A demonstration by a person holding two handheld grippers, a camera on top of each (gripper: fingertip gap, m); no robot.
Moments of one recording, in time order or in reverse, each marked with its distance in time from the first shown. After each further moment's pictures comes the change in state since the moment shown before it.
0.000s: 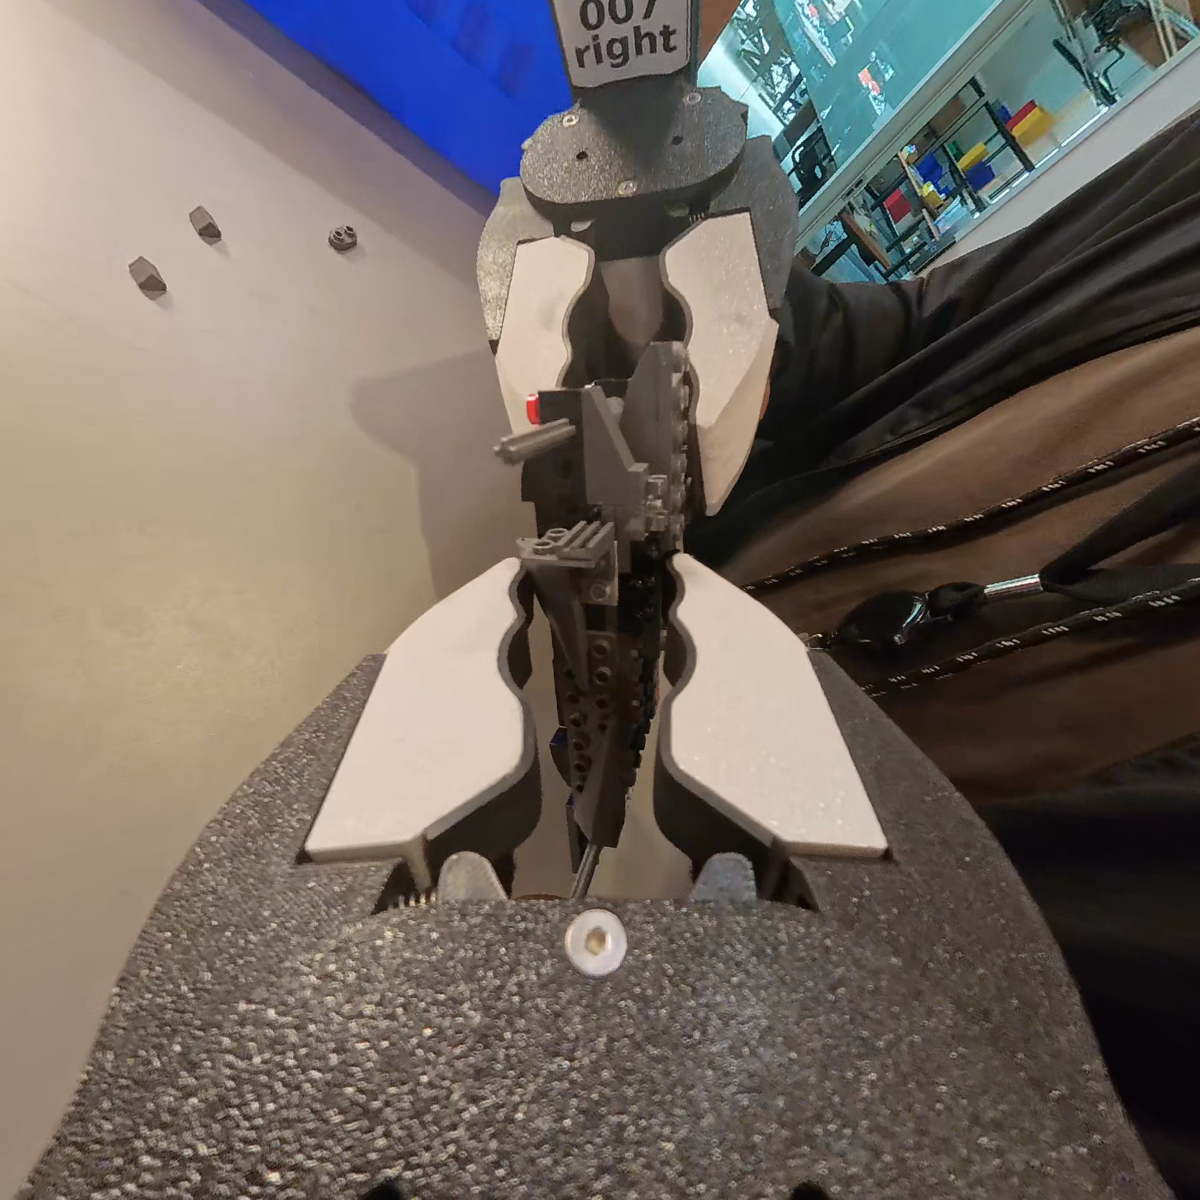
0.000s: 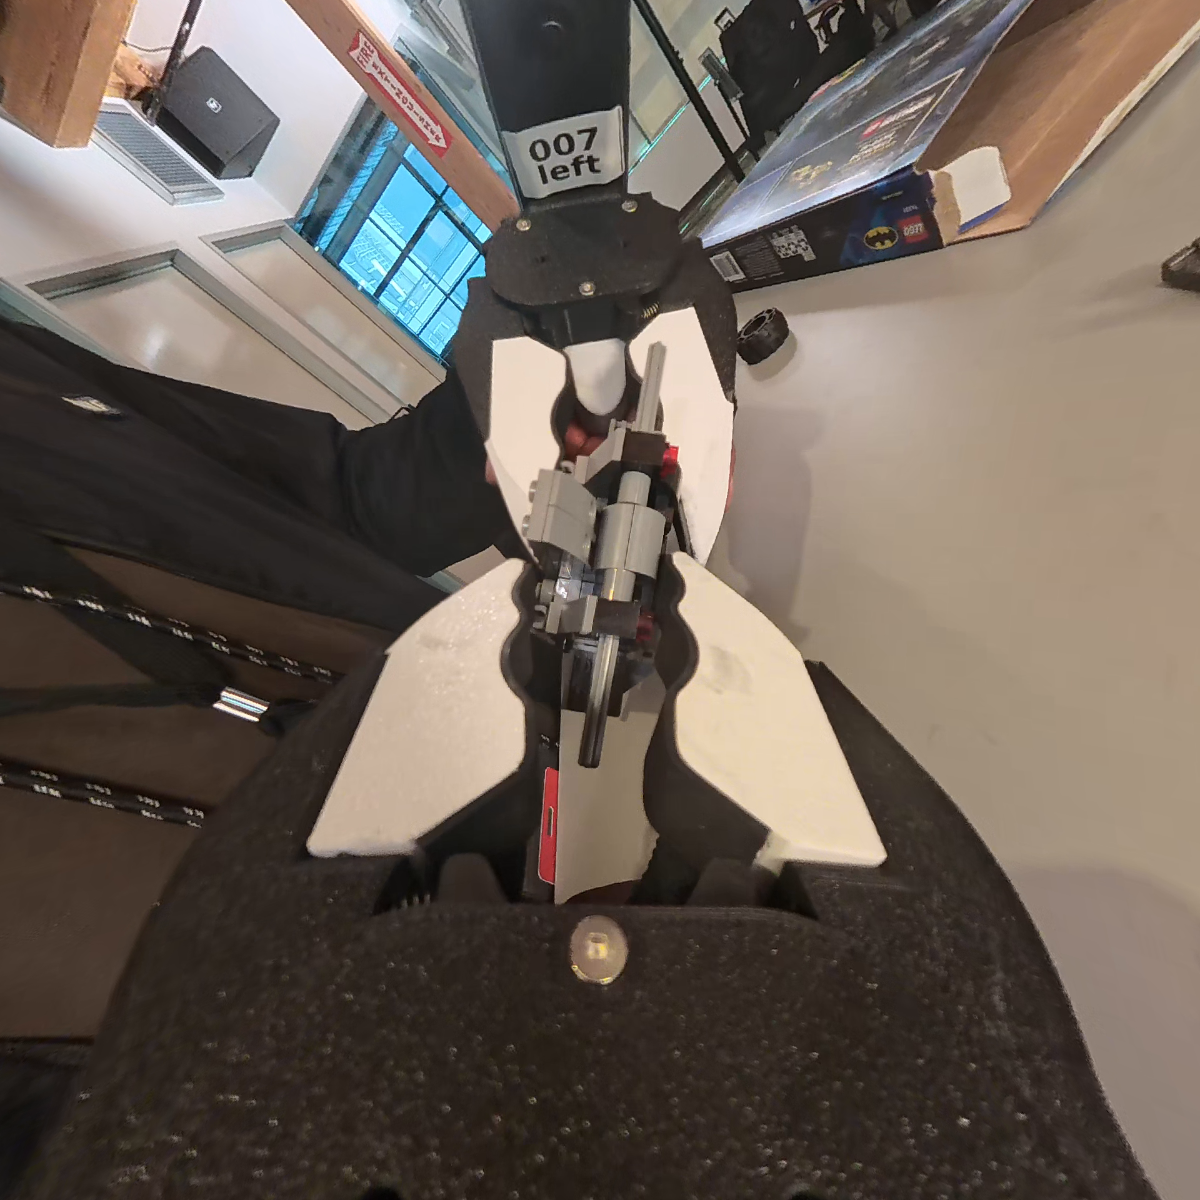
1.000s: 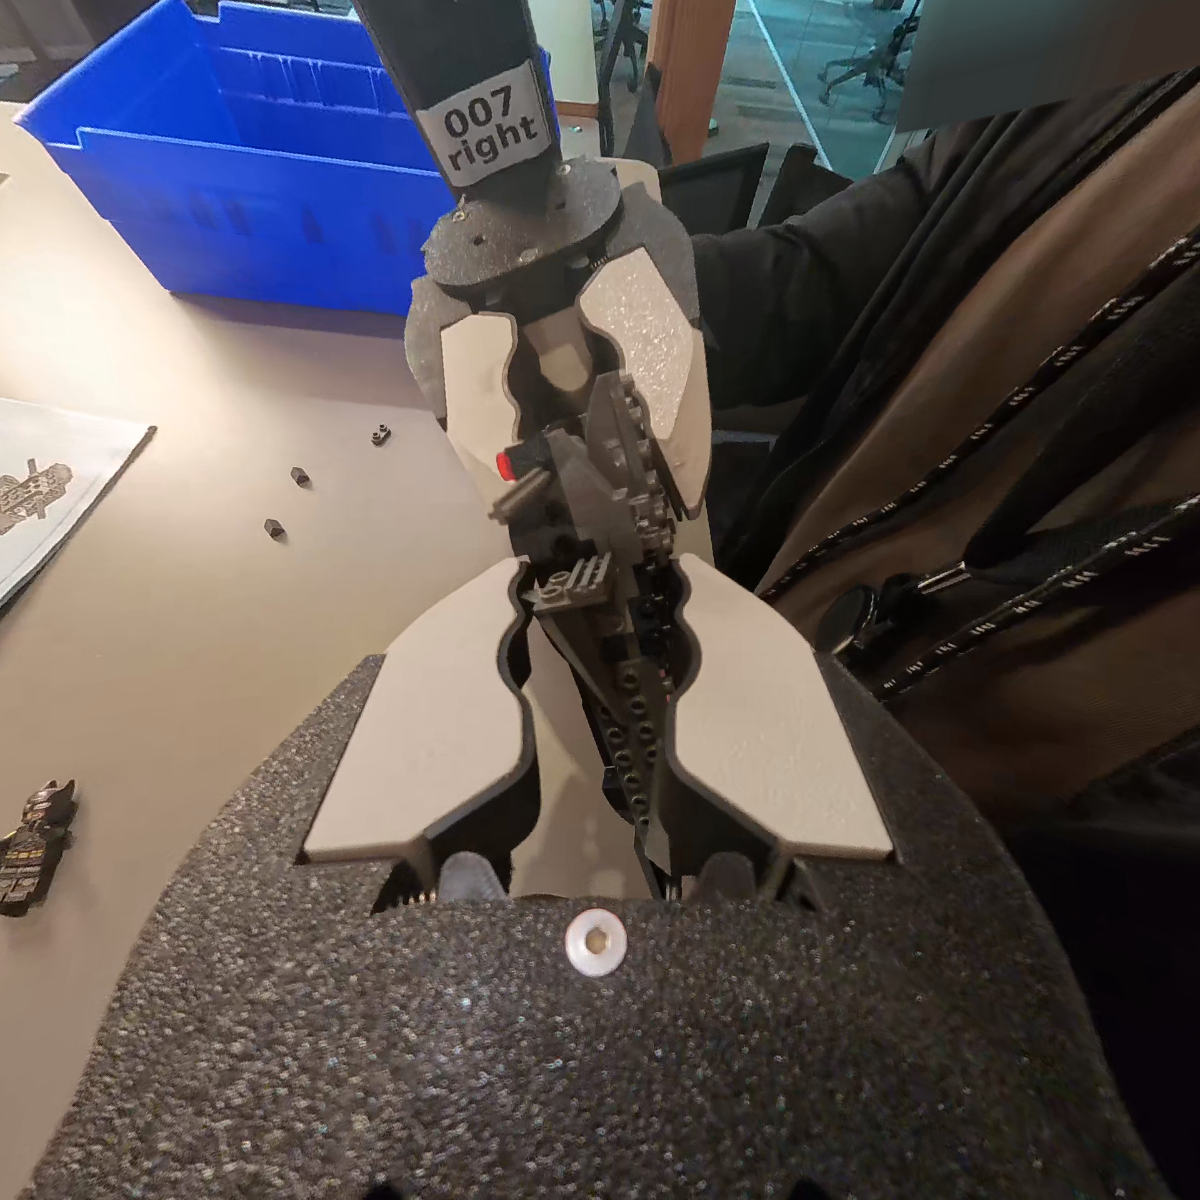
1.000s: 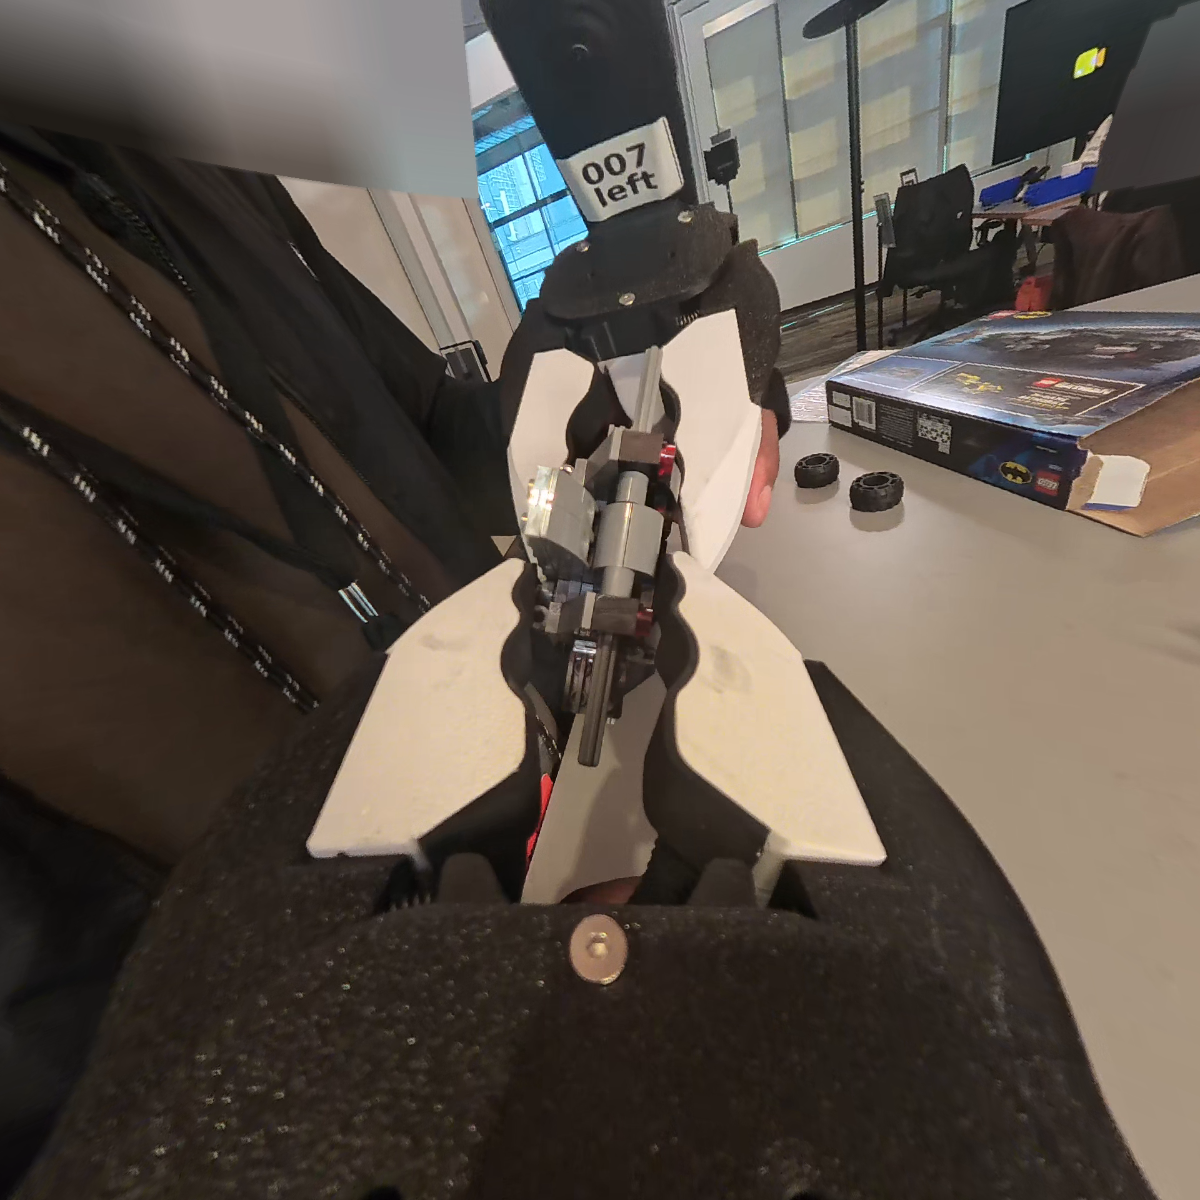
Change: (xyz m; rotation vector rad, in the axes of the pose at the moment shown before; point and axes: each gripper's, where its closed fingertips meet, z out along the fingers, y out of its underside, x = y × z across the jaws) left arm 0.055 -0.024 -0.005 0.002 -0.225 0.479; right arm -0.060 -0.007 -0.004 0.028 -0.179 -0.445
